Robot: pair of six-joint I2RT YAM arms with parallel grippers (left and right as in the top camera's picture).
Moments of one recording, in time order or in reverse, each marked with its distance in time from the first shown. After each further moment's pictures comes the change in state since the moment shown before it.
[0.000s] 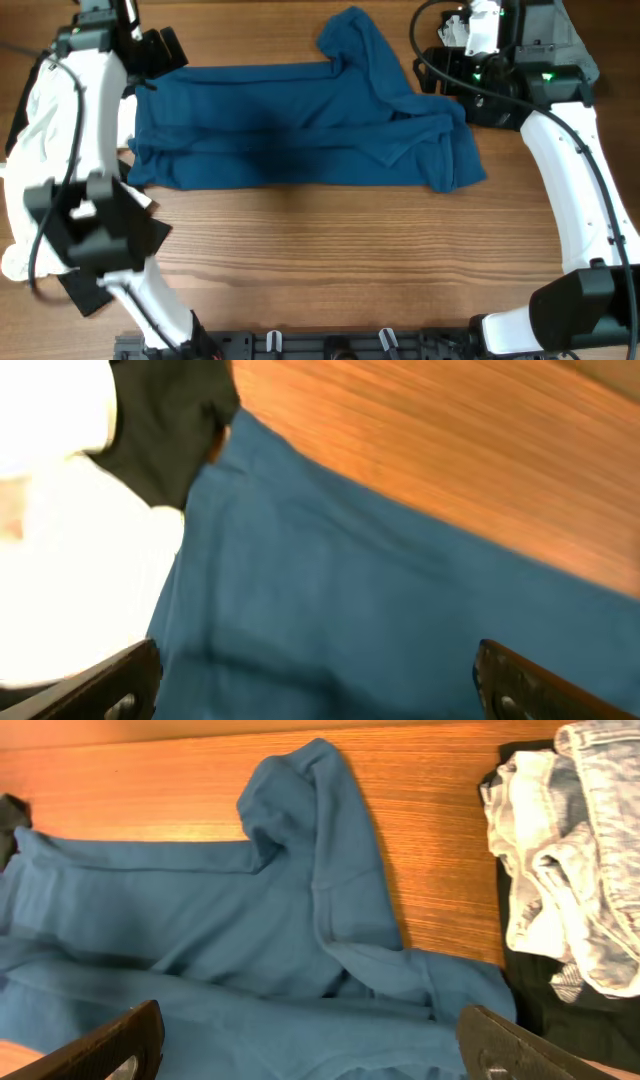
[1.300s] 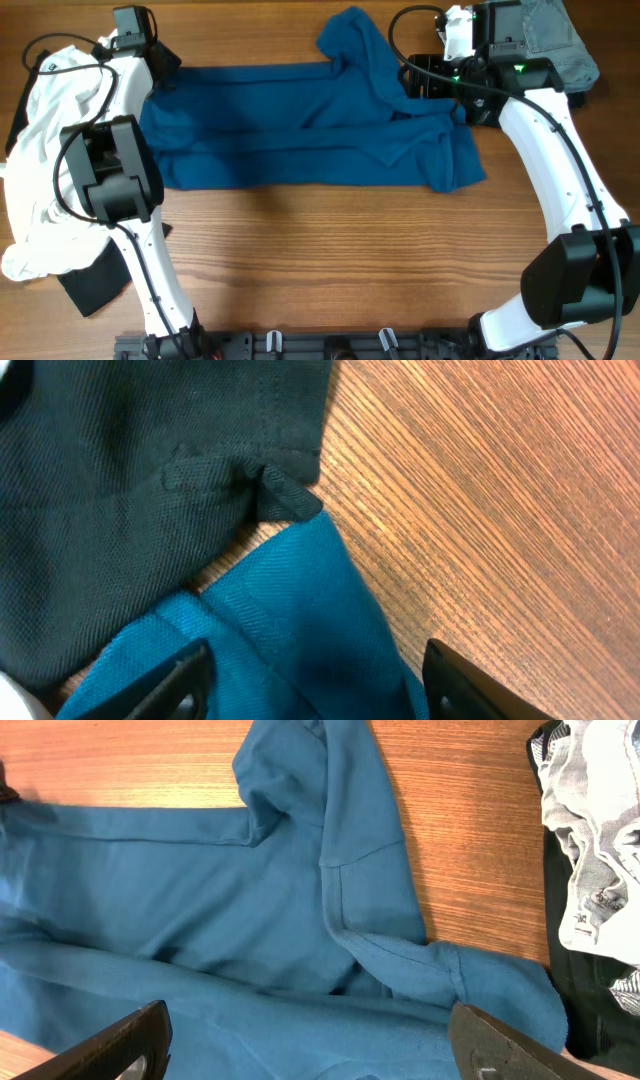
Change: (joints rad) left arm 0.027 0.362 0.028 0.393 -0.112 -0.395; right arm 0.030 0.103 0.000 0.020 -0.005 -0.004
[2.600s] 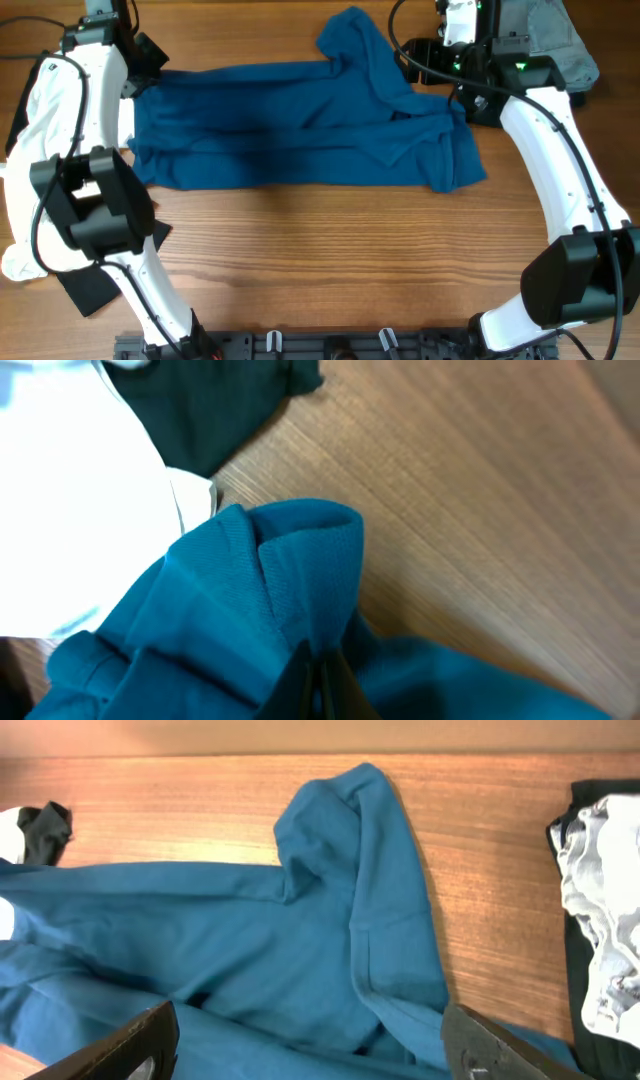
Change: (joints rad) left arm 0.006 -0.274 0.014 -0.418 0.103 0.082; right arm 0.001 0.000 0.027 0.117 -0.063 0.008
